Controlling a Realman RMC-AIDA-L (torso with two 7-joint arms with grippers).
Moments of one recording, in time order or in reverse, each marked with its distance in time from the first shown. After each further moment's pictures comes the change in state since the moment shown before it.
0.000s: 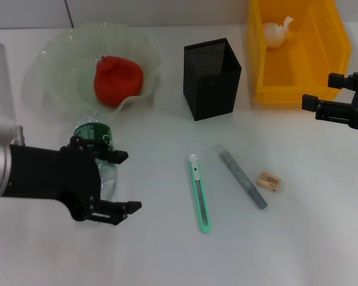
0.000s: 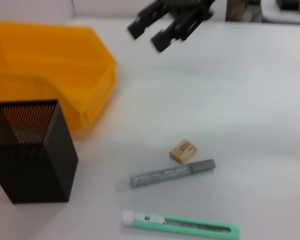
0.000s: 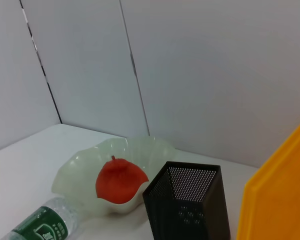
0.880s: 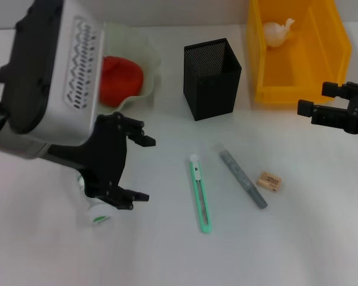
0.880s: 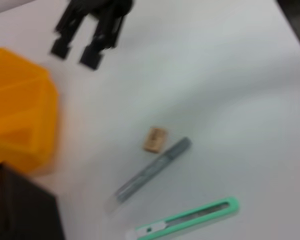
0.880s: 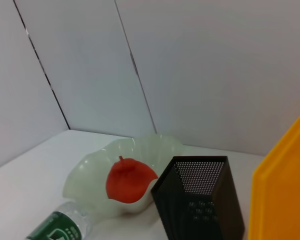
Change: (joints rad) left arm -0.309 0.004 0.085 0.065 0.223 0.166 0.061; right arm 0.023 -0.001 0.016 0.082 0.023 -0.024 0.017
